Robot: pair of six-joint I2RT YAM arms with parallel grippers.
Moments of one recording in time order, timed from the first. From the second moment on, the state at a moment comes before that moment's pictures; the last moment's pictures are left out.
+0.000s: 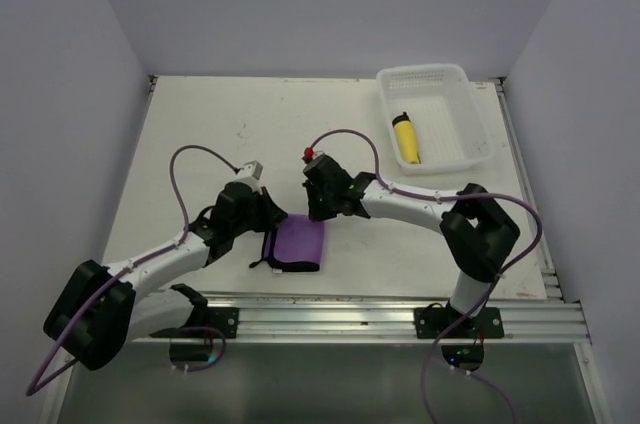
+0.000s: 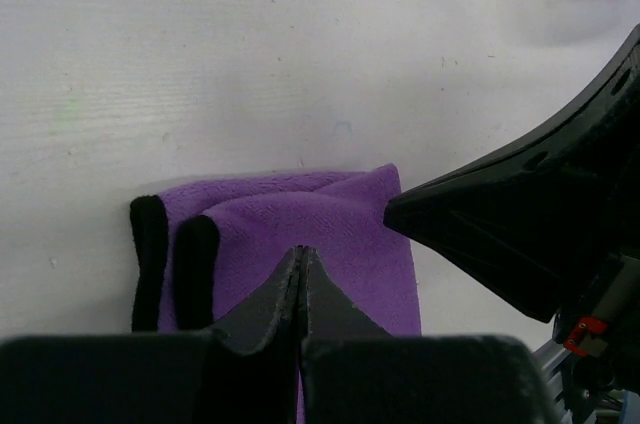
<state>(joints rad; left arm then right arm) -0.54 1.13 0.41 0.12 0.08 -0.69 0.90 1.77 1.18 -0.34 0.06 0.58</state>
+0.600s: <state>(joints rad) -0.55 1.29 0.39 0.15 -0.02 -0.70 0.88 1.76 1.09 -0.29 0.07 0.60</state>
